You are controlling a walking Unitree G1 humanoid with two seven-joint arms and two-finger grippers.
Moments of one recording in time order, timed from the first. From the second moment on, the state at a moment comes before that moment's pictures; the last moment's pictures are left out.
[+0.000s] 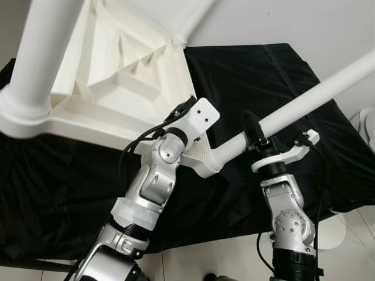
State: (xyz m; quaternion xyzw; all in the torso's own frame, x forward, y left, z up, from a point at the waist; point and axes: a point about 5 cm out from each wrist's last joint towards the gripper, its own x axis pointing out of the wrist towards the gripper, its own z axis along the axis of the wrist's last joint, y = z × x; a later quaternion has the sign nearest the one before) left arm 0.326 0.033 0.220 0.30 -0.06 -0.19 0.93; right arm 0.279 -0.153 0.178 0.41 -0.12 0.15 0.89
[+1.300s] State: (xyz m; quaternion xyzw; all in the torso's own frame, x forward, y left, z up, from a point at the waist) left arm 0.301 0.005 0.209 0.24 -0.04 -0.31 0.92; right arm 0.296 -0.163 0.148 0.59 -0.09 0.15 0.79
